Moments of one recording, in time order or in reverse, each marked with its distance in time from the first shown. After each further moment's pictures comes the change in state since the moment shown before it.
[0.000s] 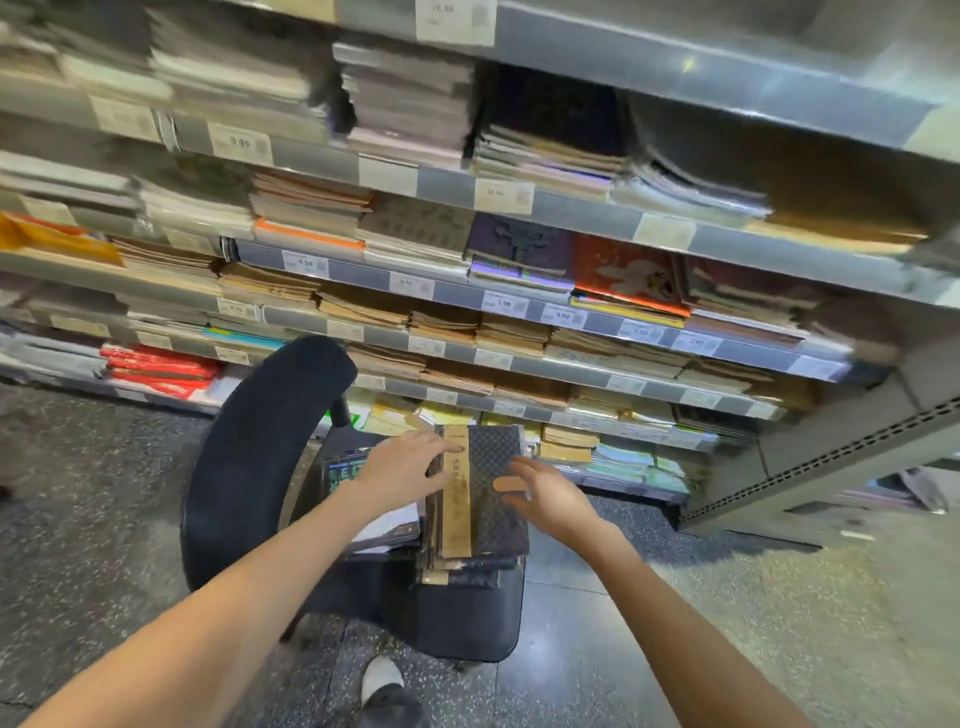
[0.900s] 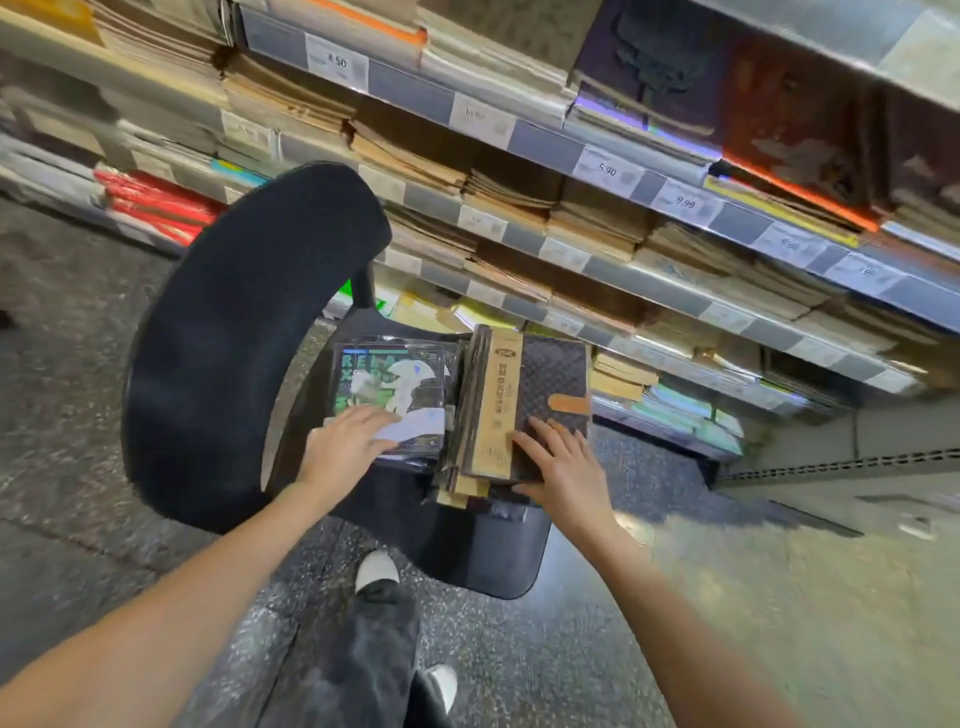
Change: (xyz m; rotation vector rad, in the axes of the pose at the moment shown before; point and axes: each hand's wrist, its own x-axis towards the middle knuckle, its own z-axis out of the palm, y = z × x) left_hand -0.024 -0.118 0.178 -0.190 0.280 -0.285; right_hand 0.051 0.049 0.131 -0.331 0.122 -0.241
